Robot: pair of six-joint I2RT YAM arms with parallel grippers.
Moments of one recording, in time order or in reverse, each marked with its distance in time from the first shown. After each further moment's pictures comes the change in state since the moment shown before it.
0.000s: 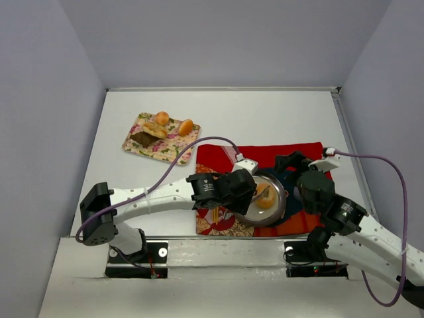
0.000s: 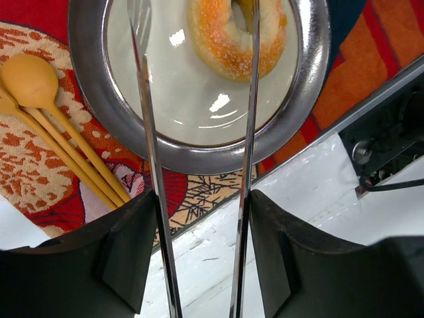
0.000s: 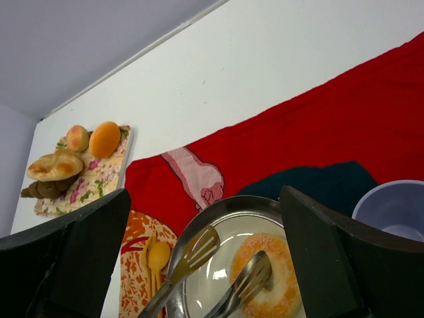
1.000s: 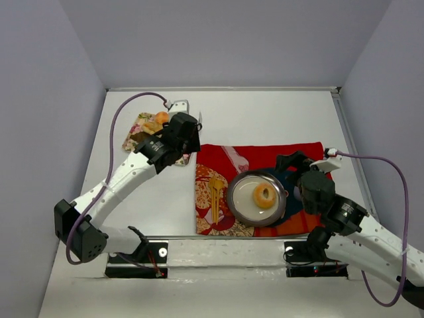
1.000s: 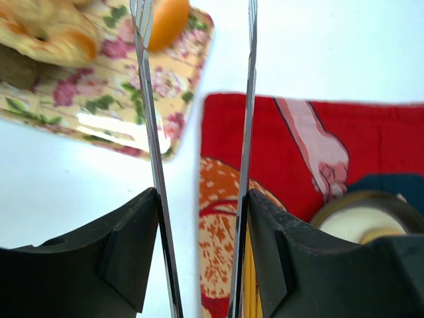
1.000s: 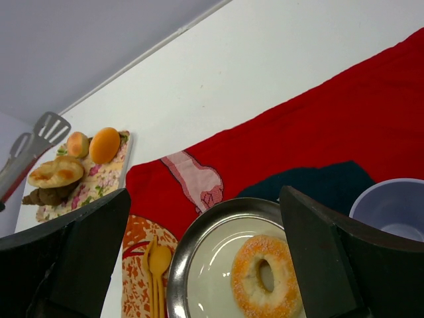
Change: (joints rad) left arm 0.557 -0.173 0.046 -0.017 -0.215 0.124; right arm 0.000 -0.004 0.000 -0.006 0.020 0.019
